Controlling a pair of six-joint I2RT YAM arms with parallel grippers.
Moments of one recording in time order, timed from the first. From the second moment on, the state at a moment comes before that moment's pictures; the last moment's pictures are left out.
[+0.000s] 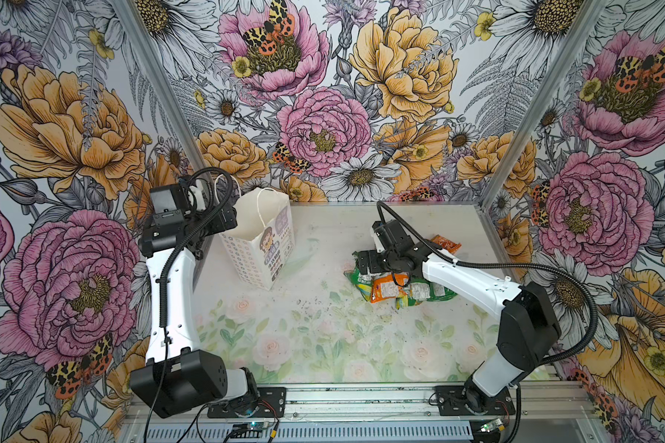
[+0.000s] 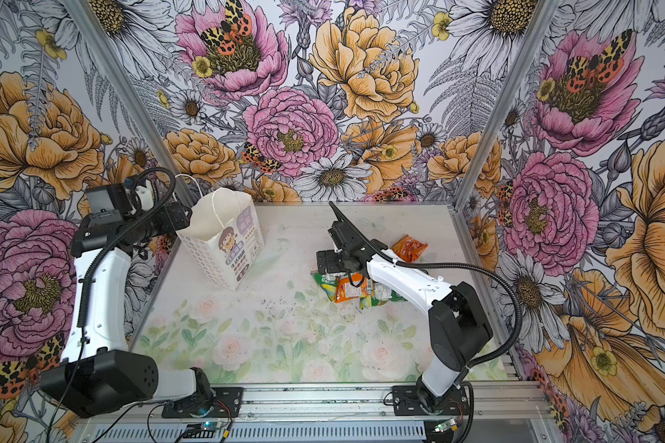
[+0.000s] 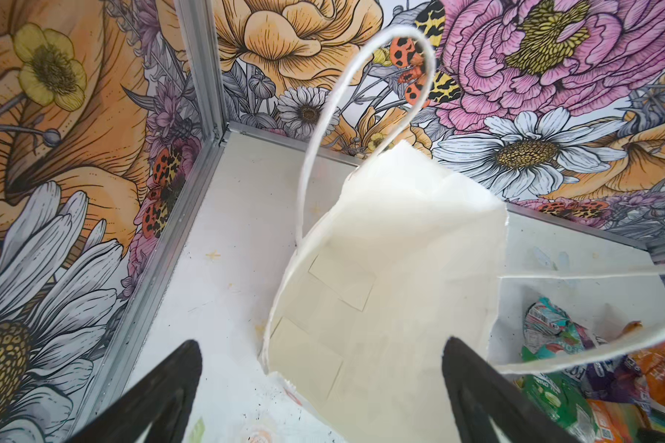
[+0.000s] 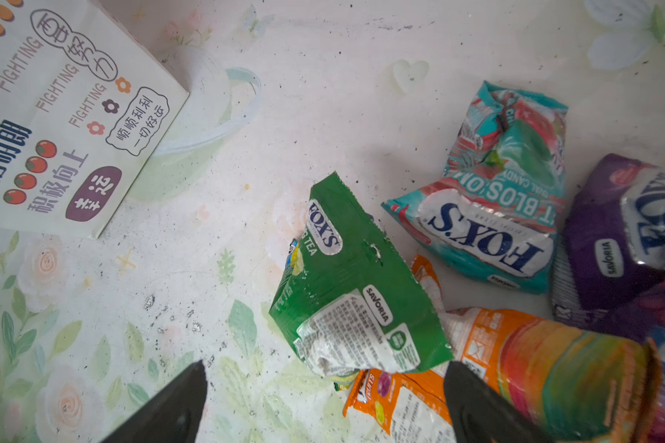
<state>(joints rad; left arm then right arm) 0.33 1.37 1.56 -0.83 0.29 -0.07 0.62 1.66 1.31 -0.59 -0.03 0.41</state>
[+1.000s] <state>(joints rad) 0.30 1.55 1.65 -0.83 0.38 0.13 0.62 1.70 1.33 -0.59 -0.03 0.36</state>
